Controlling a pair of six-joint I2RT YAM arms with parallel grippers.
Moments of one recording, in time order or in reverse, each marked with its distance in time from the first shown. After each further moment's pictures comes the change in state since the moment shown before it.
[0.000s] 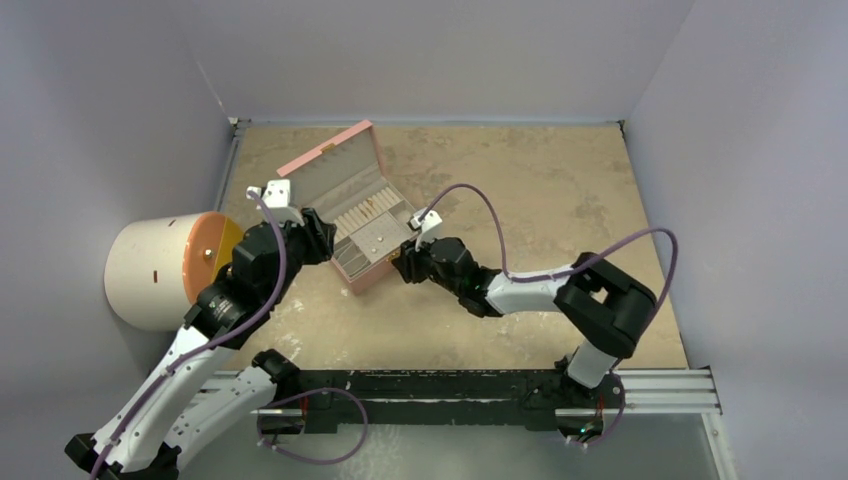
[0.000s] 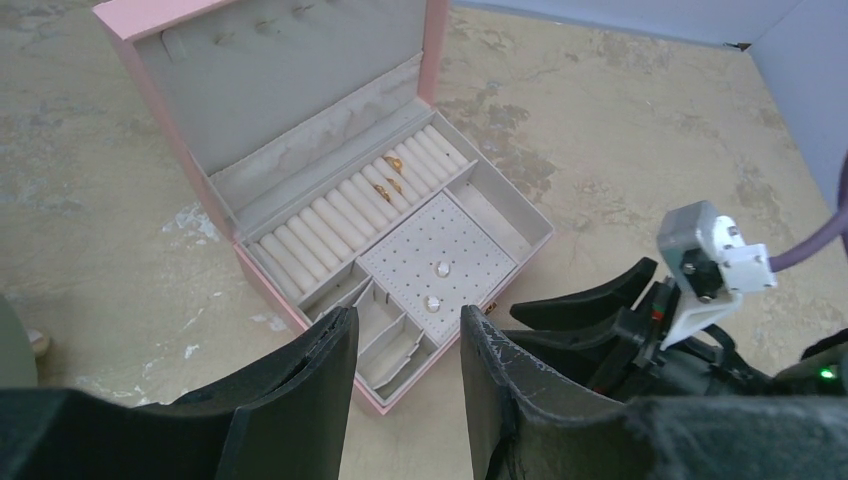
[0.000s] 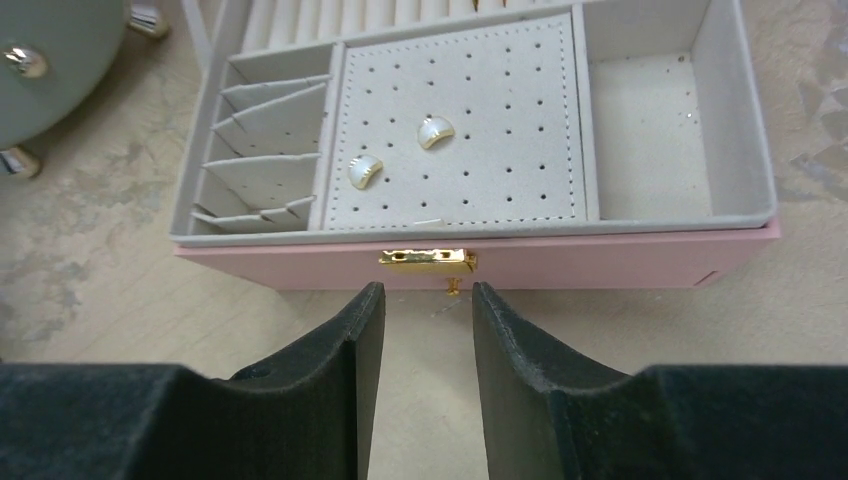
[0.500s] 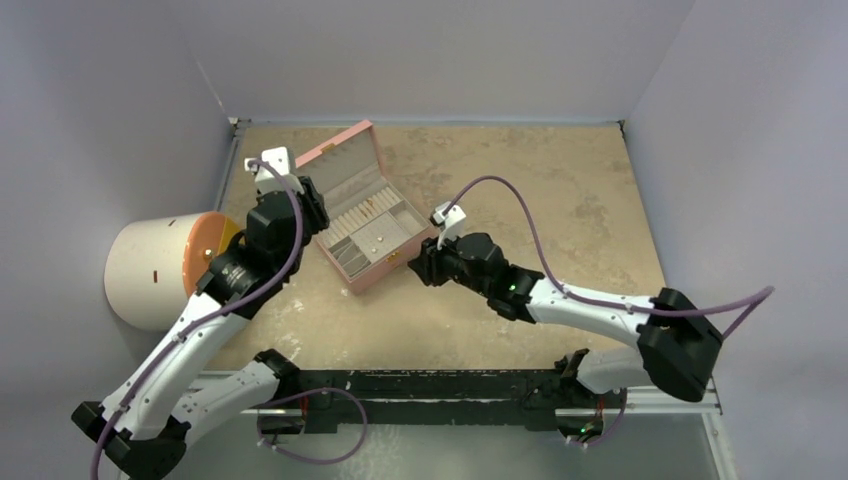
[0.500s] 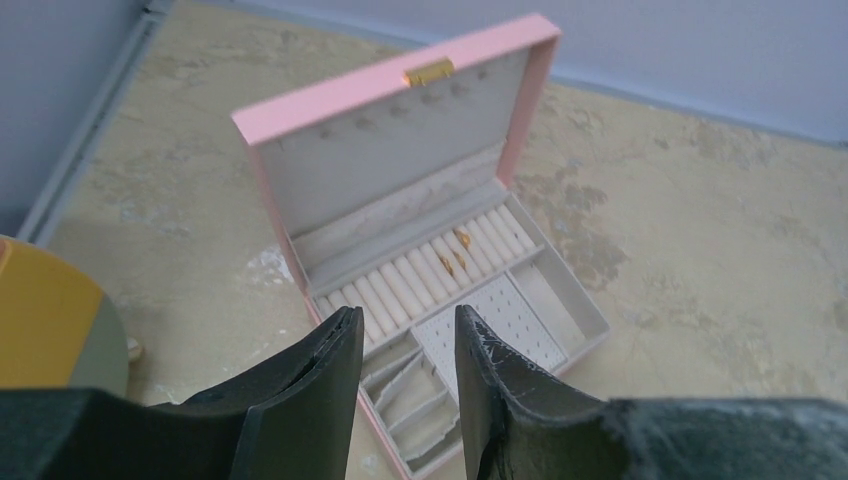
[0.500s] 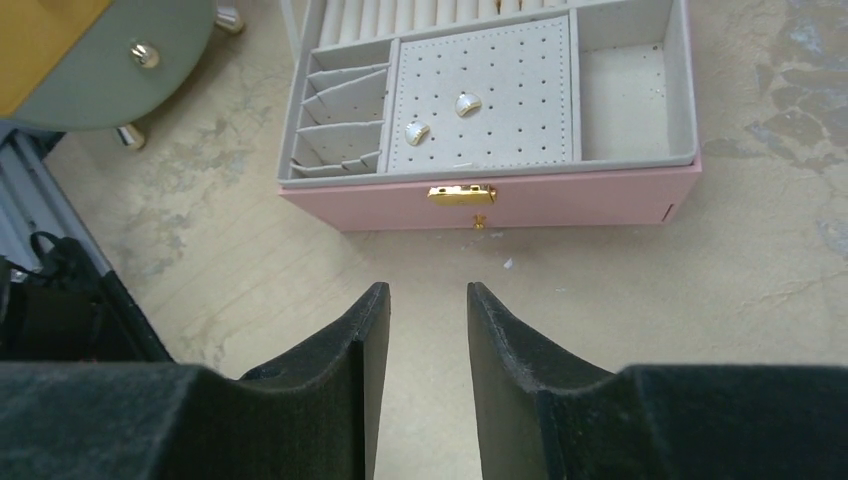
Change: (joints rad) left arm 0.000 0.163 0.137 -0.001 -0.200 -0.006; right arm -0.004 -0.354 -0.029 -0.341 -0.056 0.029
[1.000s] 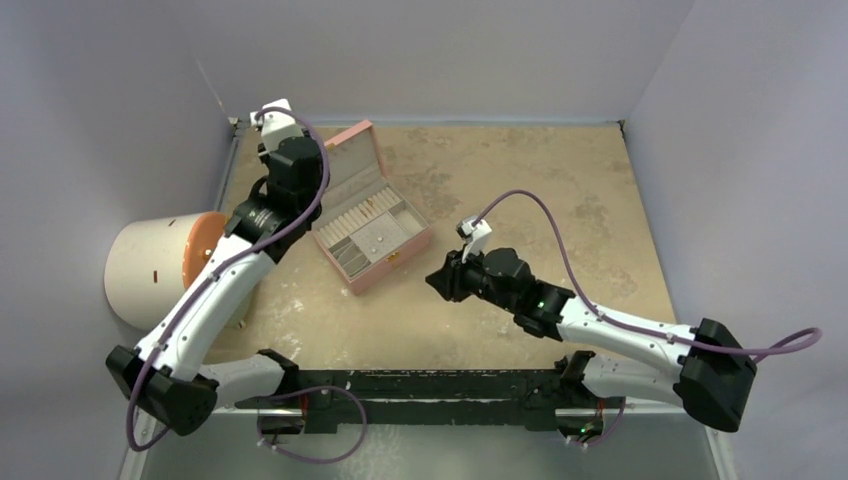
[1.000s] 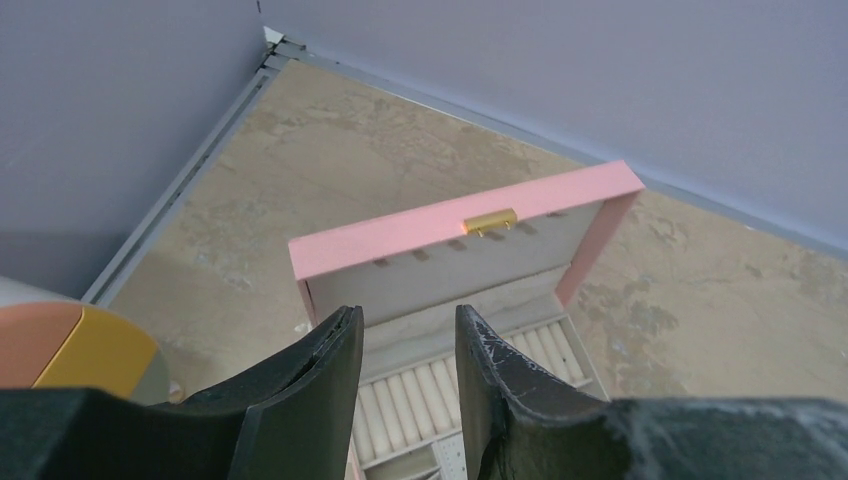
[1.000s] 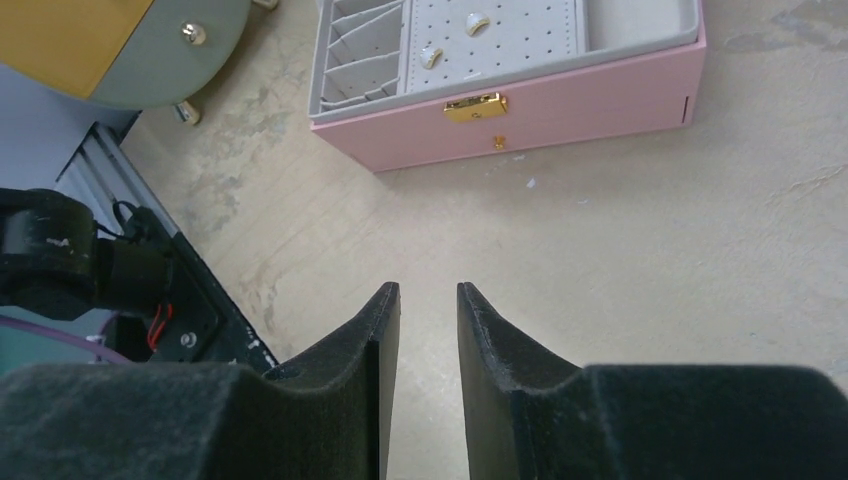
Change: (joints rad) left arm 0.086 0.298 0.244 0.058 -0.196 0.014; right arm 0.000 -0.261 -0.135 -0.125 -0.033 0.135
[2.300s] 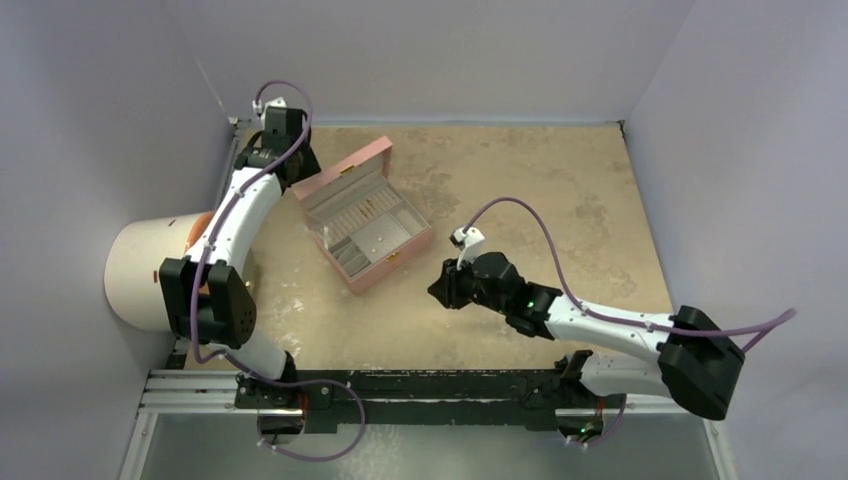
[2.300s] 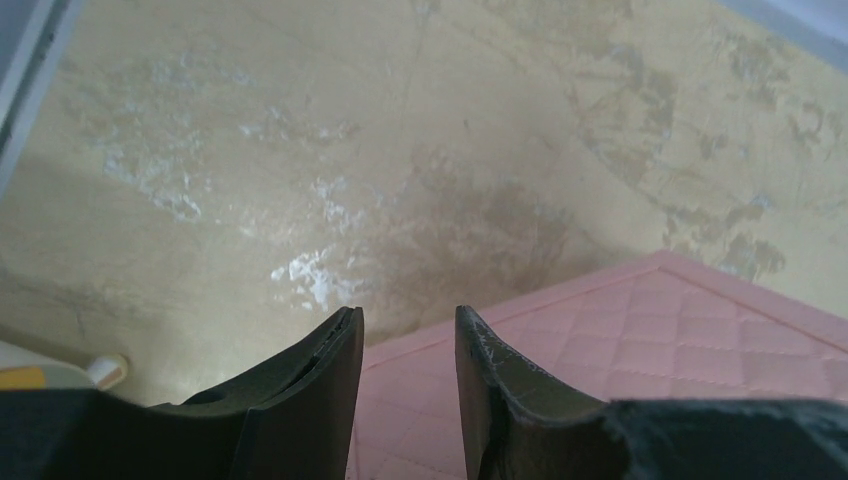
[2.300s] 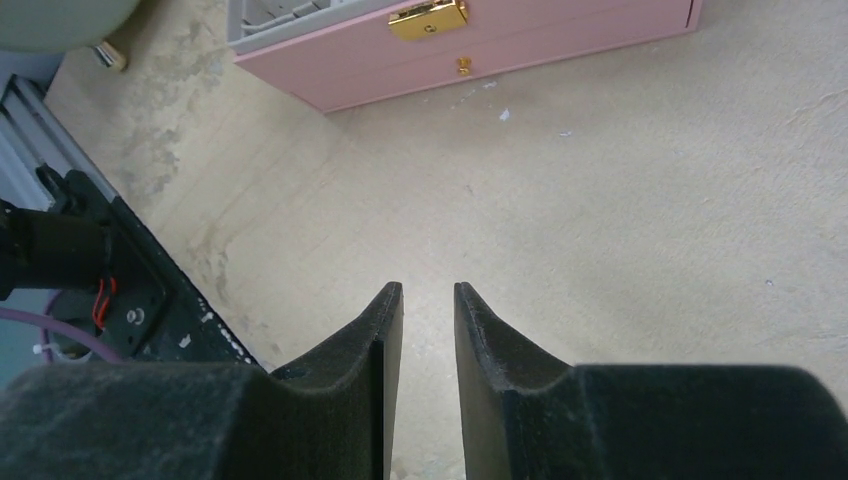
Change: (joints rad) left arm 0.376 0.475 0.231 -0.160 0.478 -0.071; right arm 0.000 0.058 -0.047 -0.009 -0.009 0.032
